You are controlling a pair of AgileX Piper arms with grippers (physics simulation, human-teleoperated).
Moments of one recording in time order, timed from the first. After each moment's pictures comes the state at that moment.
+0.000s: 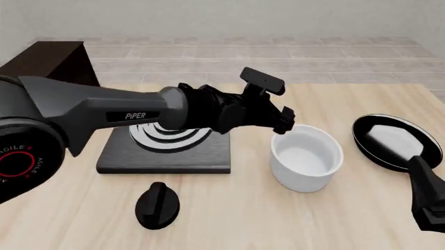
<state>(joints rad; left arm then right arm) -0.80 2.08 -1.48 0.02 -0.07 0.00 0.02 0.00 -0.01 0.00</state>
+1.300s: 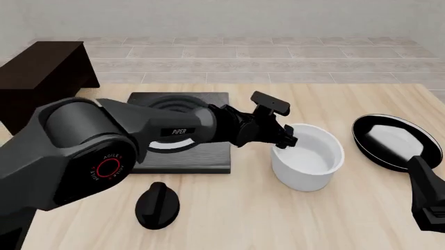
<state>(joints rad) -0.80 2.33 -1.67 0.06 -0.10 0.00 0.02 0.00 -0.01 0.00</state>
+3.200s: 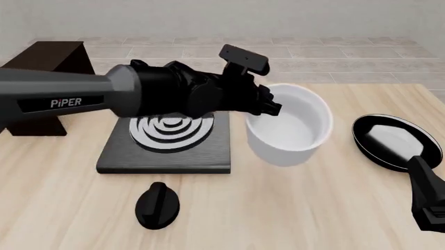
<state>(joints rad) -0.78 1.86 -1.36 0.09 -0.11 0.00 0.02 0.00 -0.01 0.00</state>
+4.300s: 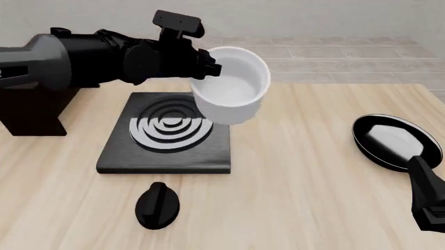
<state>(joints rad) -0.53 1.72 -1.30 0.12 -0.05 0.00 0.02 0.00 -0.01 0.00</state>
